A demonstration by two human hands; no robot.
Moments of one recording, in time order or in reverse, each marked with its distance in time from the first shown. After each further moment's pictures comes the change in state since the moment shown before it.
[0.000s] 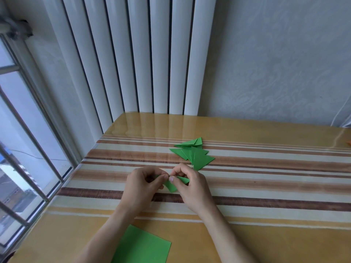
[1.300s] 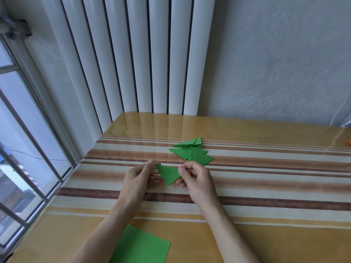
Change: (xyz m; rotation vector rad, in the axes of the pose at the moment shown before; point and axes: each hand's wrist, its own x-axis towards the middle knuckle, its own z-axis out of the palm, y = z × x) left_hand 0.002 0.008 0.003 -0.541 0.063 -0.300; right_hand 0.004 0.003 -0.006 0.354 0.110 0.297
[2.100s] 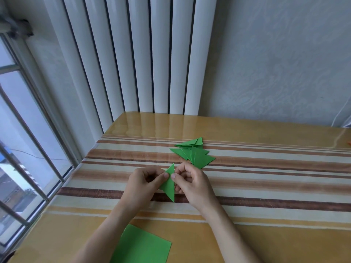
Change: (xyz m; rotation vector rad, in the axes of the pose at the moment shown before) left_hand 0.009 -0.010 -0.011 0.431 -0.180 0.249; right_hand -0.005 -0.005 0.002 -0.066 -0.179 -0.060
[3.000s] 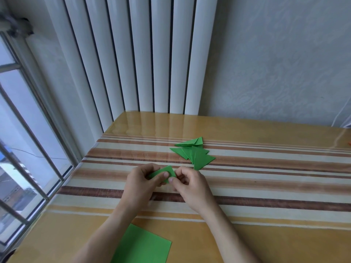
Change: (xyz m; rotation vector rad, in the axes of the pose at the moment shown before) left_hand -0.003 0.005 0.002 -0.013 0.098 -0.029; right_hand 0.000 0.007 0.004 -0.188 -0.015 -0.042
